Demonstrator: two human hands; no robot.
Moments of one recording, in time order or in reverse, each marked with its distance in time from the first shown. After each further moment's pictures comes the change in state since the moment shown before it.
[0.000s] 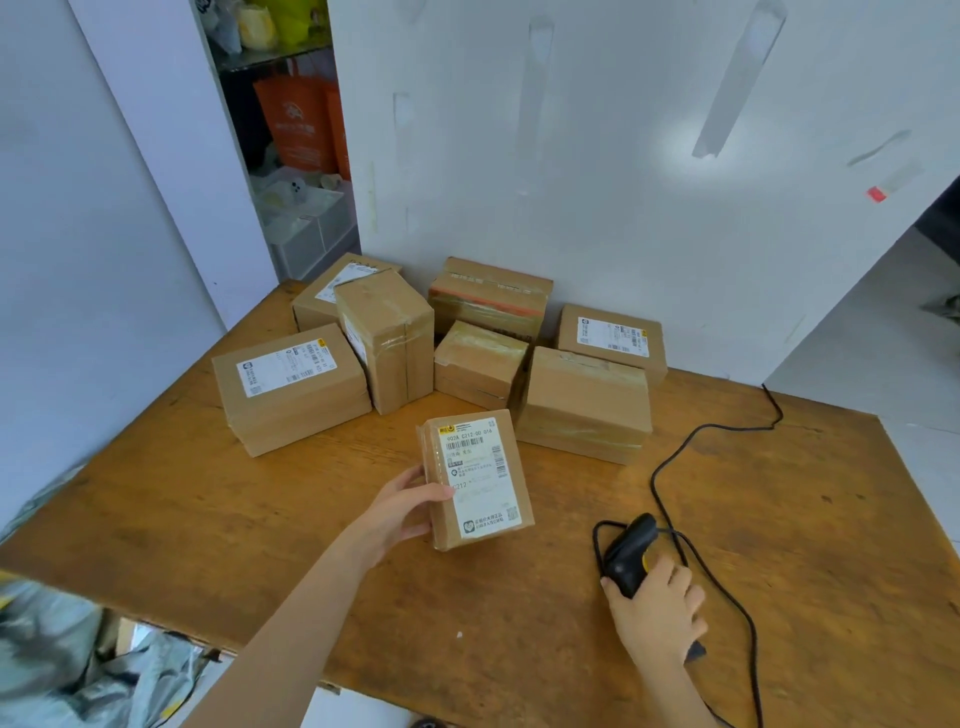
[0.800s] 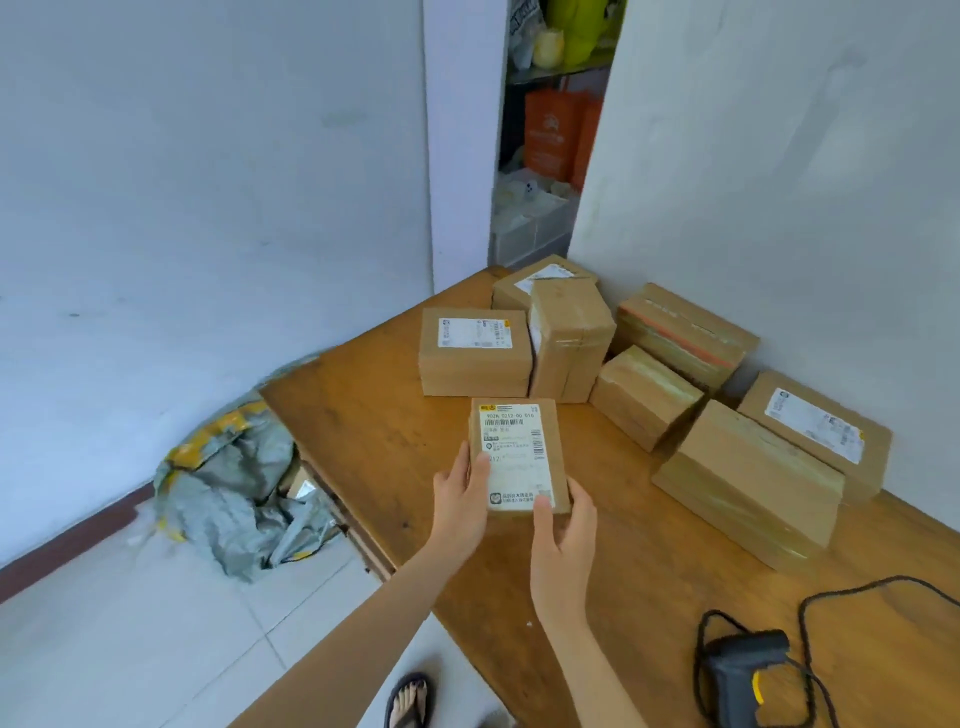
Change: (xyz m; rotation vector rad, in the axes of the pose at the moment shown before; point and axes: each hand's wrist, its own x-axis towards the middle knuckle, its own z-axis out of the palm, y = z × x) left_hand -0.083 -0.017 0.022 -0.042 0.734 0.252; right_hand -0.102 -0.154 -0.004 1.058 -0.364 -0.694
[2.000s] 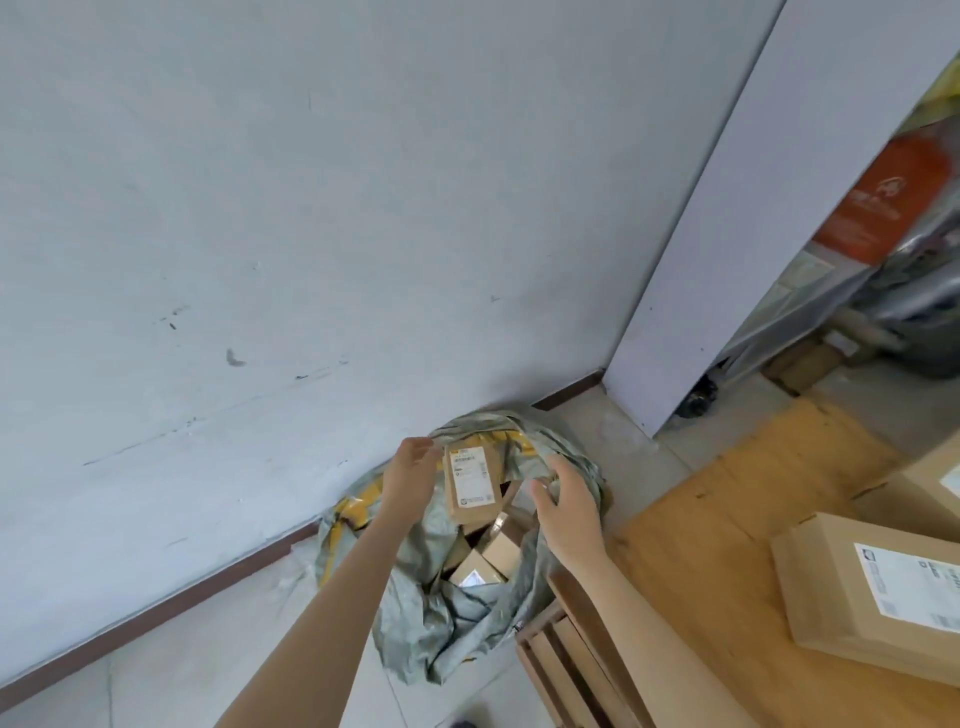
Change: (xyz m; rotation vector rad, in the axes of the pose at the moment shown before) left_hand 0.329 0.035 -0.547 0.082 0.404 -0.132; right_hand 0.106 -0.115 0.571 -0.483 -0.634 -0.111
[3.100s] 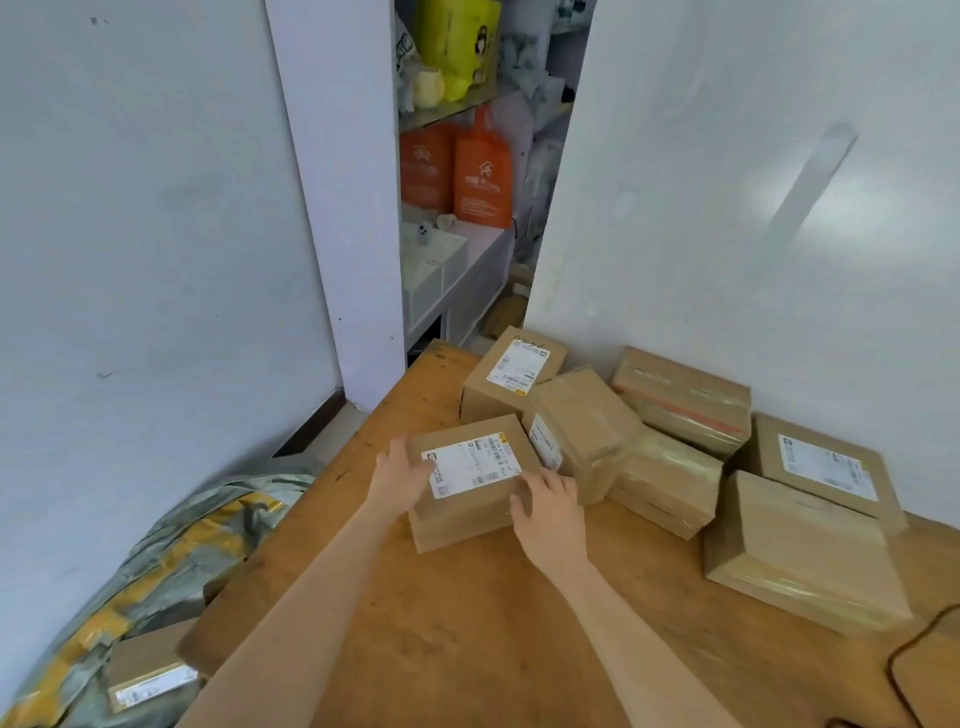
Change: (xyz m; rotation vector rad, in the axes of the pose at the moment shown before) left_hand -0.183 0.092 0.398 0.472 -0.579 0.360; right_hand -0.153 0.251 -0.313 -0.370 0.450 0.320
